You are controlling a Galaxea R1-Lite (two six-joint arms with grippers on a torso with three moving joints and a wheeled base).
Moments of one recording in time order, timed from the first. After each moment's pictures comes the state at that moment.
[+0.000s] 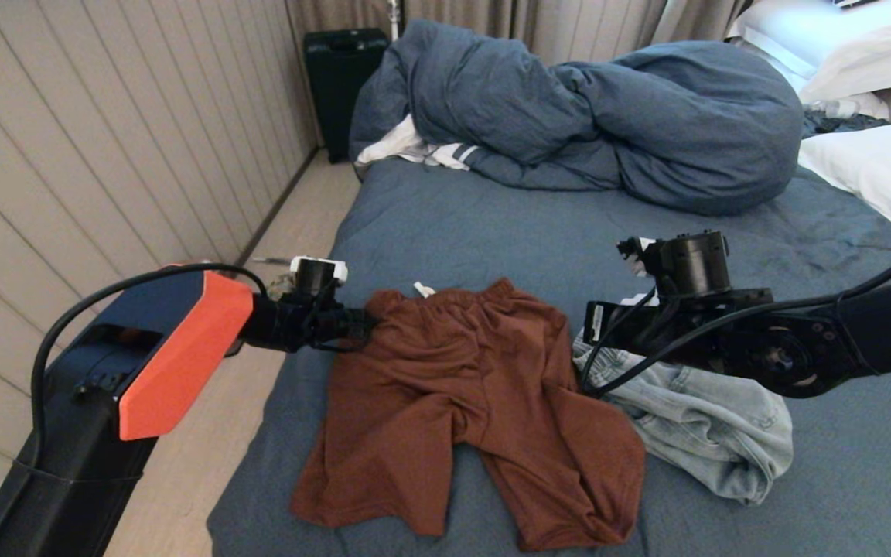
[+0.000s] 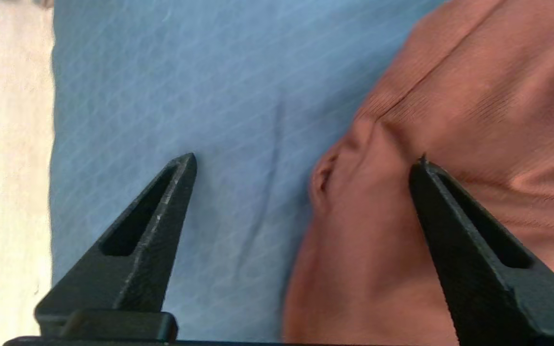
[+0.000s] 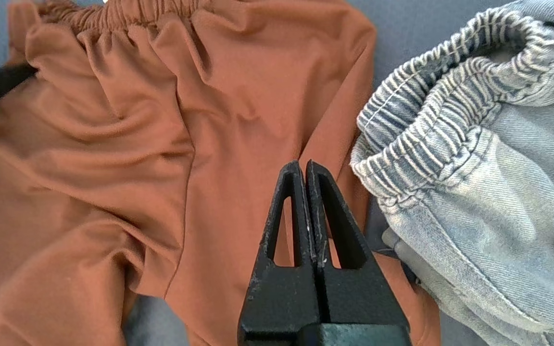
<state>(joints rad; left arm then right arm) -0.31 2.57 -1.80 -0.21 0.06 -0.12 0.35 1.86 -1.03 -0.34 -0.11 0.33</state>
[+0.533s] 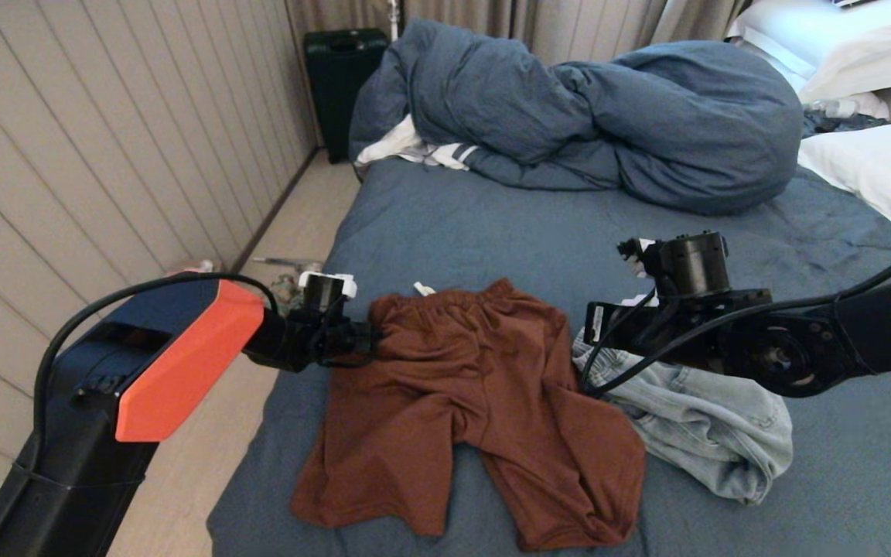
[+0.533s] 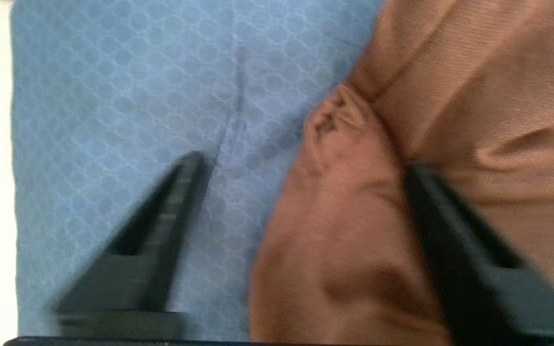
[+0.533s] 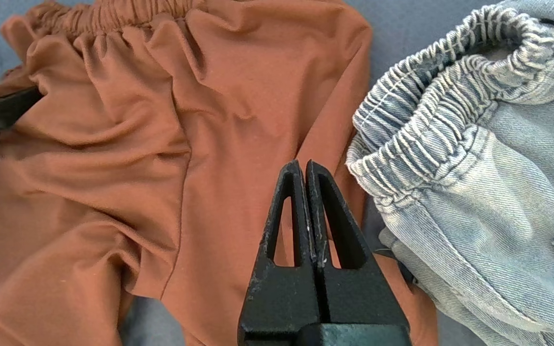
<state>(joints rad) -0.34 2.55 -1.66 -0.32 0.10 -0.12 0.34 1.86 -1.03 -0.34 -0.11 0.33</state>
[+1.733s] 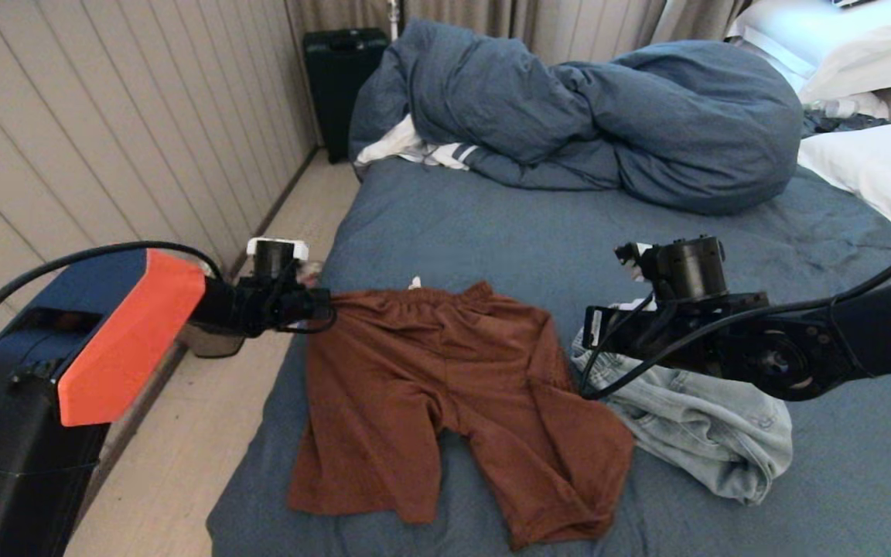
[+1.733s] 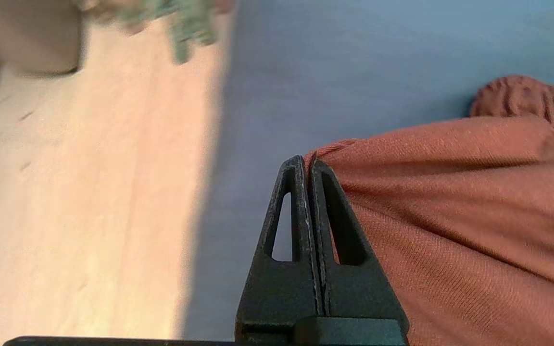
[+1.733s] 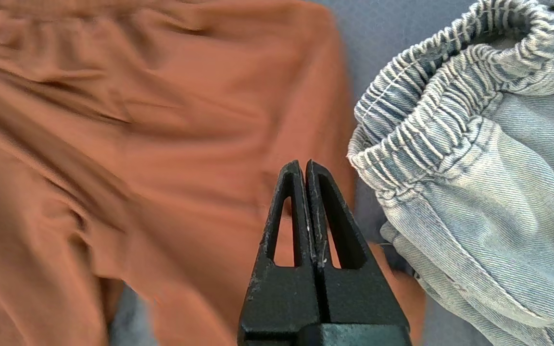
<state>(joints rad) -0.19 2.48 -1.74 -0.25 0.12 -0.12 0.35 1.87 -1.02 -0.34 -0.11 0.33</state>
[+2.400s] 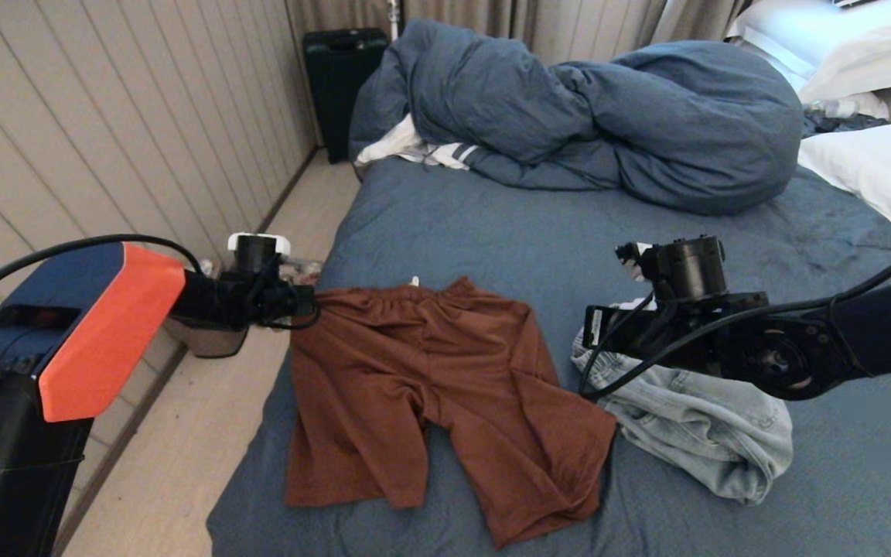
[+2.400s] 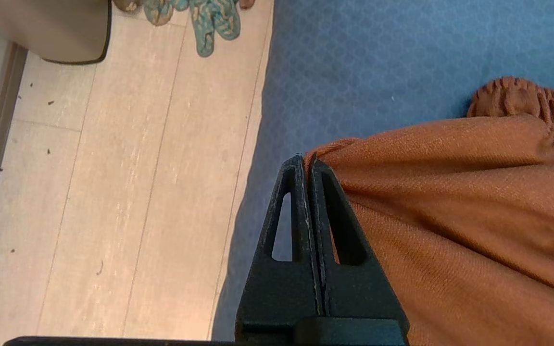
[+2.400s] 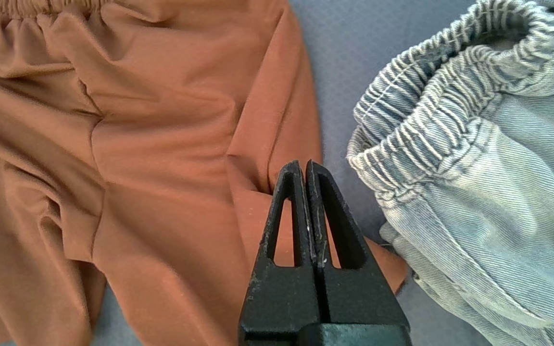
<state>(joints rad) -0.16 2.46 -1.73 -0.22 0.12 -0.12 0.35 1.87 -1.02 -0.34 -0.11 0.33</state>
